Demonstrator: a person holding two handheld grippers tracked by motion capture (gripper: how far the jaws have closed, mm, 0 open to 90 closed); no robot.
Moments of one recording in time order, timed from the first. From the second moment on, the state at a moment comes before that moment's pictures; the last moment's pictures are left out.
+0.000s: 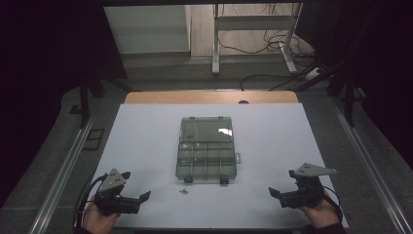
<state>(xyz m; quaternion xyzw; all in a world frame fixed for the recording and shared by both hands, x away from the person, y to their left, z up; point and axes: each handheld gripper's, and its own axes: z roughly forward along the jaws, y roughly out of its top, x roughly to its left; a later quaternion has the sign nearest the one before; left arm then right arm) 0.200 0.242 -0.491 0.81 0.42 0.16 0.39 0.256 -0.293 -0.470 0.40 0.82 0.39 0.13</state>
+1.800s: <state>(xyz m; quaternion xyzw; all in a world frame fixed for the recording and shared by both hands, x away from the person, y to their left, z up) 0.248 0.178 -0.503 0.85 0.39 0.08 0.33 0.258 -0.293 -0.471 0.40 0.82 0.38 0.13</state>
